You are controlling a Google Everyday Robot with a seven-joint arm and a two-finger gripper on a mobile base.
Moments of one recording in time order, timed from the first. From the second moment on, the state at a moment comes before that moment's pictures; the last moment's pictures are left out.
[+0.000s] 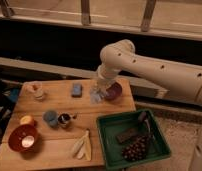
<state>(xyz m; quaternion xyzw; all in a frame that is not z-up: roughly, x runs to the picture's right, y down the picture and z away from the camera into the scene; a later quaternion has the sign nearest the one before) -0.001 -0.011 0.716 -0.27 0.06 0.68 0.68</state>
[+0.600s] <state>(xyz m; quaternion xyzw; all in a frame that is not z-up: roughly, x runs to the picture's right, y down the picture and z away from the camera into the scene) 0.001 -0.012 0.717 -0.27 0.07 0.67 0.69</state>
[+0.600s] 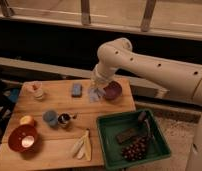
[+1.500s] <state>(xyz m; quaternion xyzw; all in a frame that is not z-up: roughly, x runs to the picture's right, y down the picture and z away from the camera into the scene) -0.172 0.031 0.718 -0.34 0.00 0.53 0.78</state>
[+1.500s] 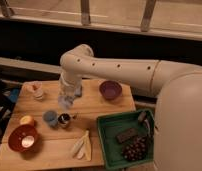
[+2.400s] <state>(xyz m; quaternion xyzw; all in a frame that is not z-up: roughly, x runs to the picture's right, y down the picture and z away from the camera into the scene) -0.264 0.079 0.737 -0.43 0.01 0.42 0.80</state>
